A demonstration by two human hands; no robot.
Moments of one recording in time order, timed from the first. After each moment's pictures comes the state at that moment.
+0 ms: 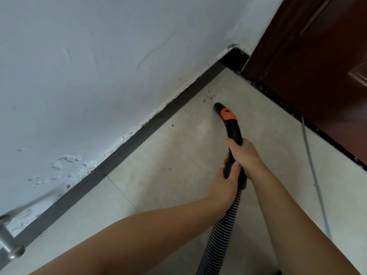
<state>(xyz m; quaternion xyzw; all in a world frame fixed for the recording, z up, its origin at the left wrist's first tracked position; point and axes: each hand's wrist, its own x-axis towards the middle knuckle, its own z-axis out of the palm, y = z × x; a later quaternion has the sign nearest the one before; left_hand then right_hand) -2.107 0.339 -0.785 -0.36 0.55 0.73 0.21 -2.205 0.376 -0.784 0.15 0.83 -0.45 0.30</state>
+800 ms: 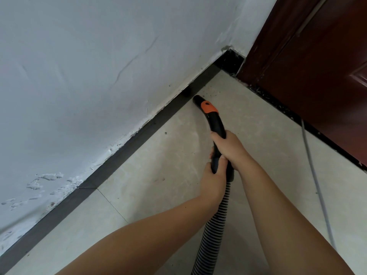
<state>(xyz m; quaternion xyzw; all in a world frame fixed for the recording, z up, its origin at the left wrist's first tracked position) -2.142 0.330 -0.808 -0.40 0.53 0.73 0.12 -2.242 0.350 -0.794 0.10 0.80 -0.48 0.34</state>
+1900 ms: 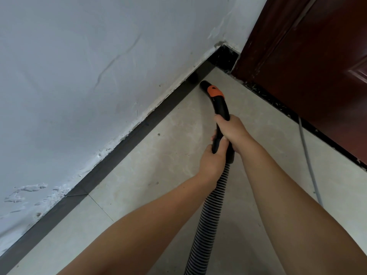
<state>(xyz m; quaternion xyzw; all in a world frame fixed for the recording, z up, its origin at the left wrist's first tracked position) -2.198 0.319 -0.820 -0.38 0.54 0.74 0.15 -2.296 0.351 -0.805 0.14 0.79 -0.51 0.30</state>
